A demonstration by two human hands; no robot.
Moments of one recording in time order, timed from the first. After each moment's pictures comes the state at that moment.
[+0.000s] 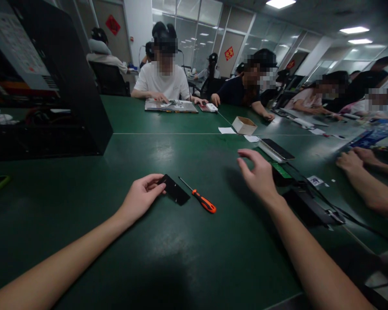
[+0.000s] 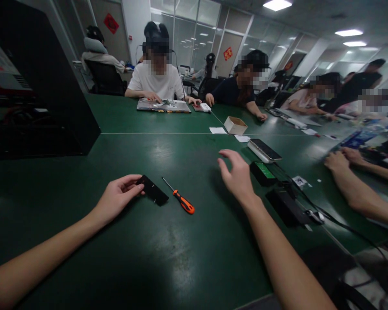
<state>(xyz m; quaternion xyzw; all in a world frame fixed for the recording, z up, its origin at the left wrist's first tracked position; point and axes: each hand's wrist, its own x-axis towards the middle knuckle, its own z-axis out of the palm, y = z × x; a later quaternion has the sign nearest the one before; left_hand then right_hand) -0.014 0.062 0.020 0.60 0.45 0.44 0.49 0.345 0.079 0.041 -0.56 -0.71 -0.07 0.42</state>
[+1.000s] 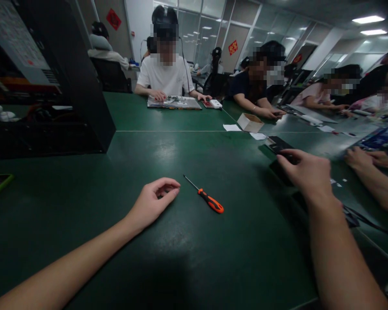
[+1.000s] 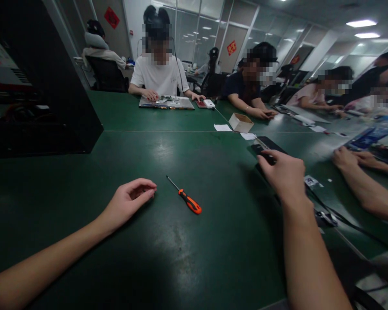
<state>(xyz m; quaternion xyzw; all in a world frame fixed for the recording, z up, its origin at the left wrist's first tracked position) -0.006 0.050 0.019 0.67 0.41 0.41 0.46 0.406 0.065 0.074 -0.82 -0.53 -0.13 0.19</state>
